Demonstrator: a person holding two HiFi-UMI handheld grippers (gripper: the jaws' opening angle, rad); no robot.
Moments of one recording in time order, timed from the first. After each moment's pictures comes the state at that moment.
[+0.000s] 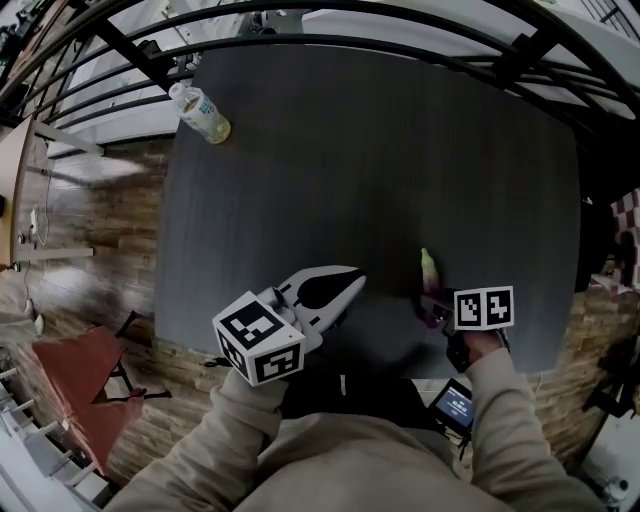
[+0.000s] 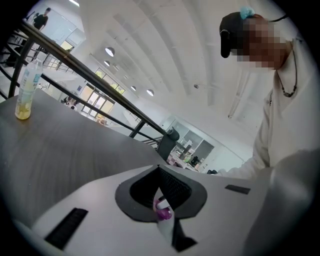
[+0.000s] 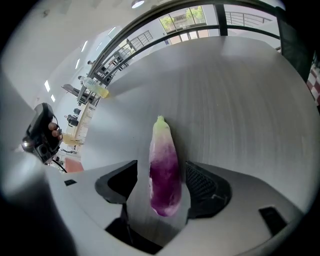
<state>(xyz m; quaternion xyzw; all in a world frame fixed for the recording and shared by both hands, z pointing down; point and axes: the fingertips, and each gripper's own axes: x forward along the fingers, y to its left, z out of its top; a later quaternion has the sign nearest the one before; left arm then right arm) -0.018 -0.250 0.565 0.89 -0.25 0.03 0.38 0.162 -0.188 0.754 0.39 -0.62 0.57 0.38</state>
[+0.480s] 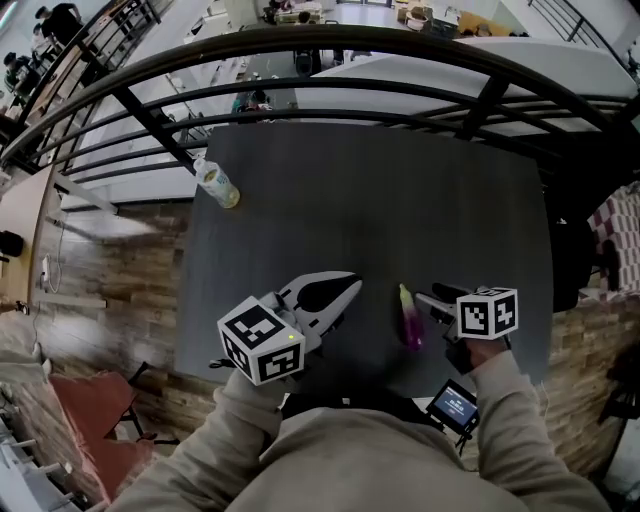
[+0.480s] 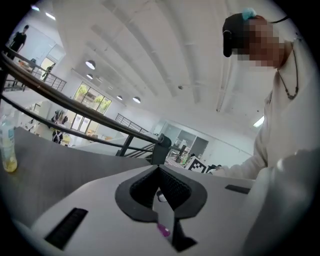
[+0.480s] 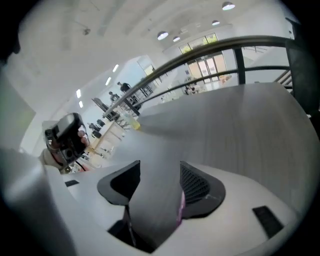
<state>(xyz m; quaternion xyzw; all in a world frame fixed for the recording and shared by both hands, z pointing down) -0.007 -0.279 0.456 0.93 -0.23 0.02 0.28 0.136 -0.264 0.607 0.38 -0.76 0.47 0.24</state>
